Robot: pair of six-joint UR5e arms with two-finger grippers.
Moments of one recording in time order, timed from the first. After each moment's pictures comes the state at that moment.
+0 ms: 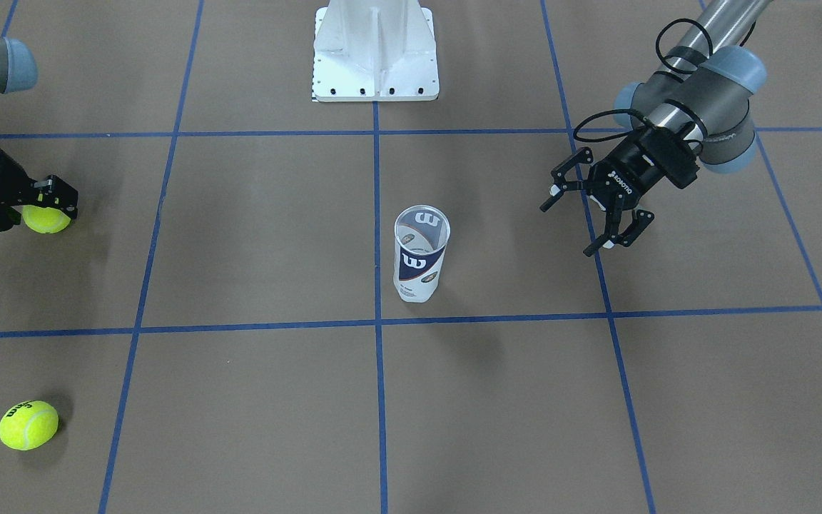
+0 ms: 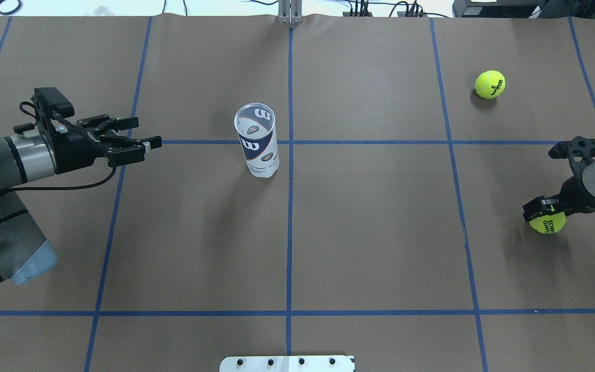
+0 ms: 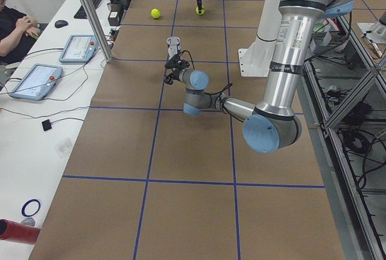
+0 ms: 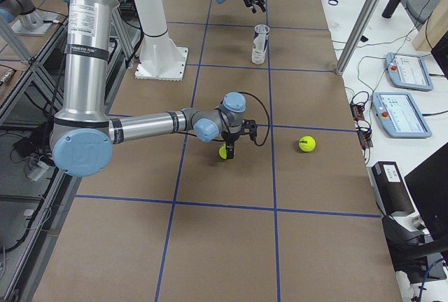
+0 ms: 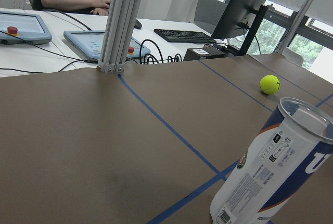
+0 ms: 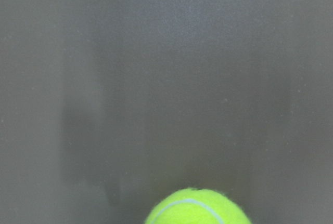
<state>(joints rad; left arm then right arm) -0.73 -1.78 -1.52 -3.15 -1.73 -0.82 0.88 -1.69 1.76 -1.14 2.16 0.73</state>
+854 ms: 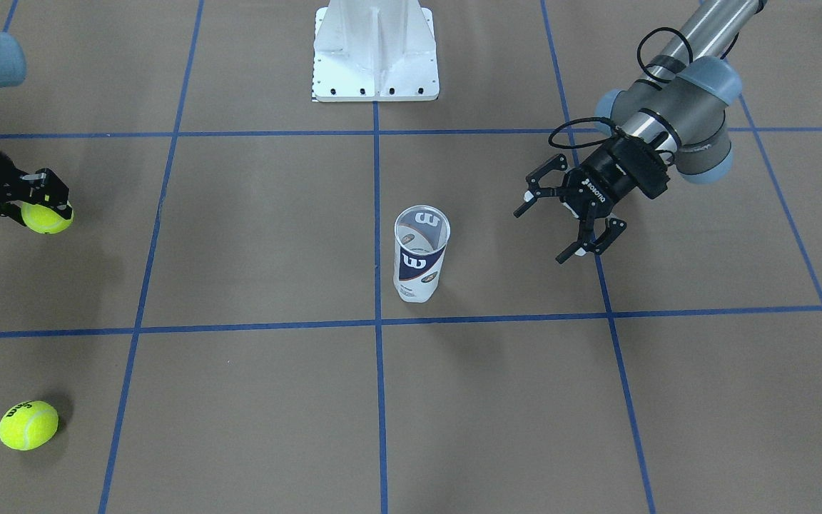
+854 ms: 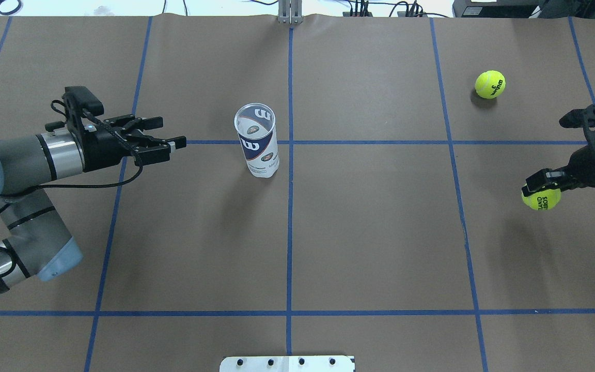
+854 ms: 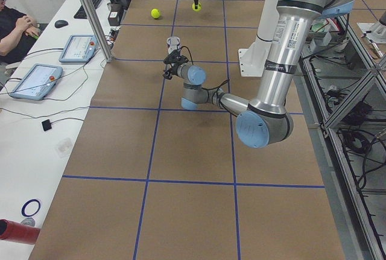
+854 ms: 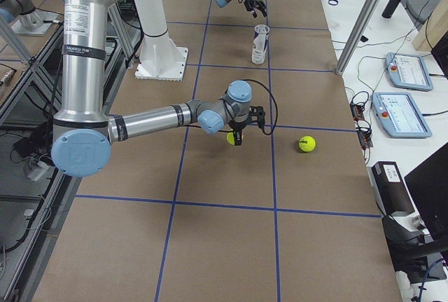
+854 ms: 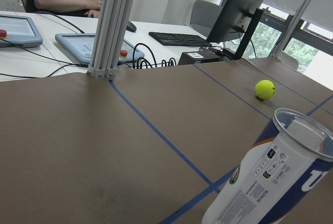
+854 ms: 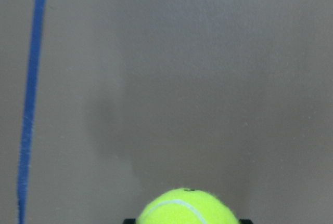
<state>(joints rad) -0.68 -1.86 -1.48 -3.14 -1.72 -0.82 1.00 -1.64 1.82 -1.14 2.28 0.72</state>
